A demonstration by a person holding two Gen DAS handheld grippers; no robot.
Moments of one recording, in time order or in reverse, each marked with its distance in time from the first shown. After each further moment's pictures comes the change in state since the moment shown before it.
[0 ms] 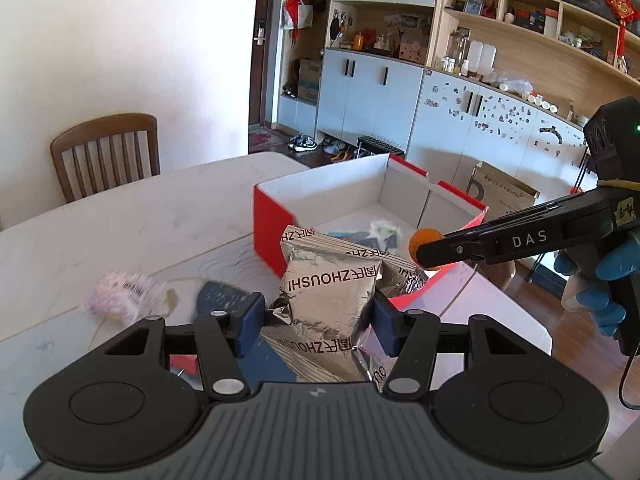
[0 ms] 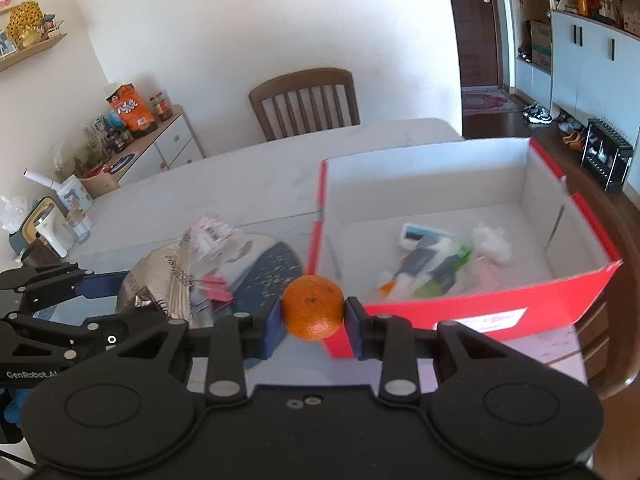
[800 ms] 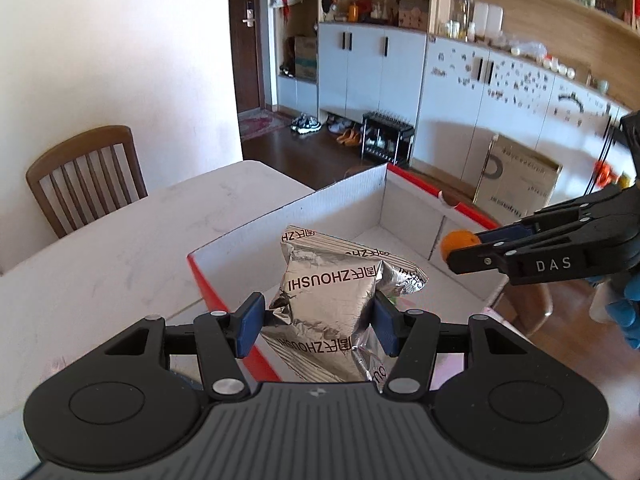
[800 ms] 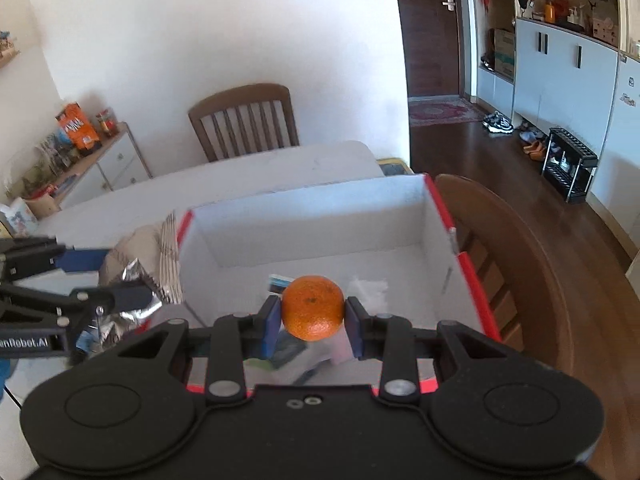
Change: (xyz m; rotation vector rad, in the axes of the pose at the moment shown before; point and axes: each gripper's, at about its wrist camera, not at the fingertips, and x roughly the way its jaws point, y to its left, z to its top) left arm 0.129 -0.049 0.091 0.087 0.098 0.064; right arm 0.014 -0.116 0.046 0.001 -0.011 -0.110
